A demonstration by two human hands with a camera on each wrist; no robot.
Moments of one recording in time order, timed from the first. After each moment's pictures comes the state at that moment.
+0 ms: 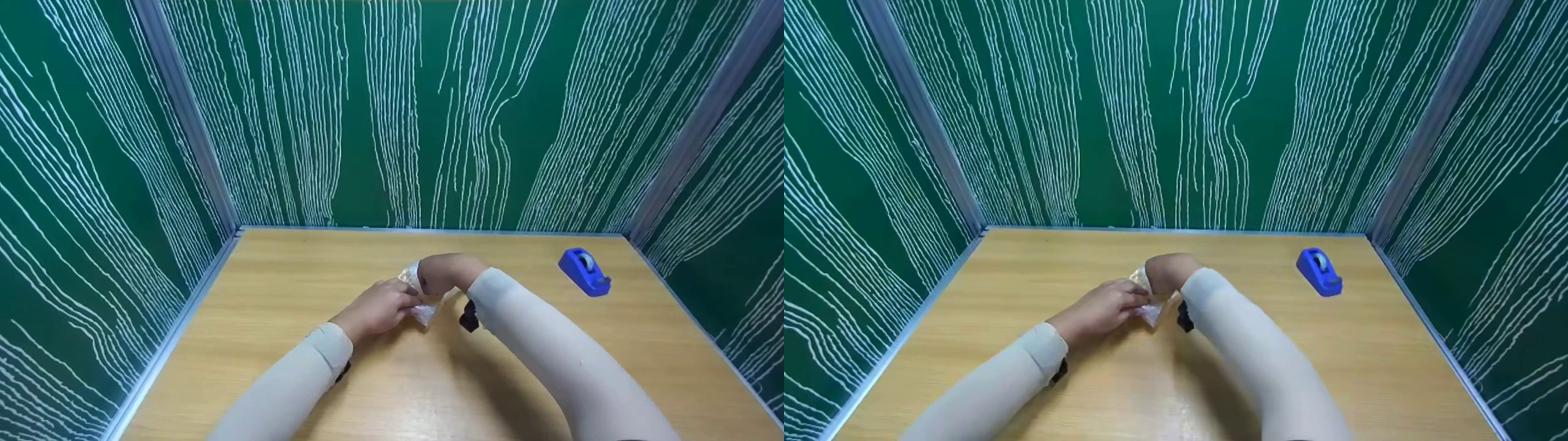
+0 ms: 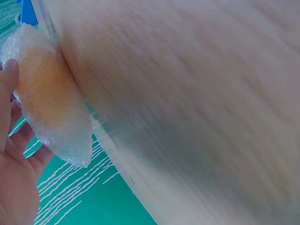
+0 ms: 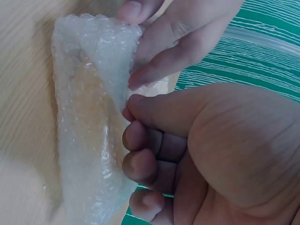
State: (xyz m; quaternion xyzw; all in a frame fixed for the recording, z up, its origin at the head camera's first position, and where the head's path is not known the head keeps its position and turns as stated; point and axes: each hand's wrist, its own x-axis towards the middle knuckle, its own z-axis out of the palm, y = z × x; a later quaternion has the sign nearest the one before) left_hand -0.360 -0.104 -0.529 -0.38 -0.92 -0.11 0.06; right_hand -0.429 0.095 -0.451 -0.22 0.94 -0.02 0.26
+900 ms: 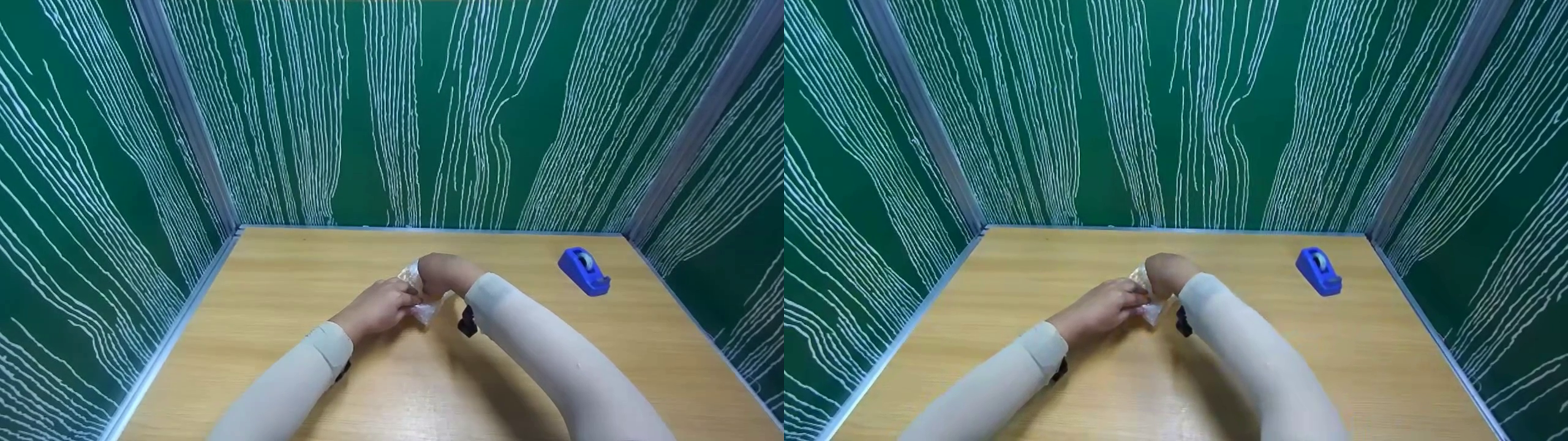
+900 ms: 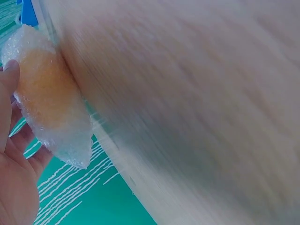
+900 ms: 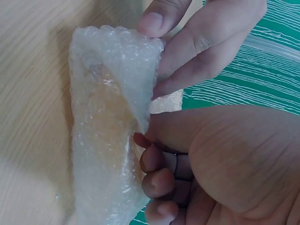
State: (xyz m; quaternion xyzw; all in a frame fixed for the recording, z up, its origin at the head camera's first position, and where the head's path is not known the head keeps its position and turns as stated) left_hand -0.360 -0.103 -0.529 -0.39 -0.91 -0.10 0.06; right_hand -0.421 0.087 -0.459 -0.21 0.96 0.01 0.20
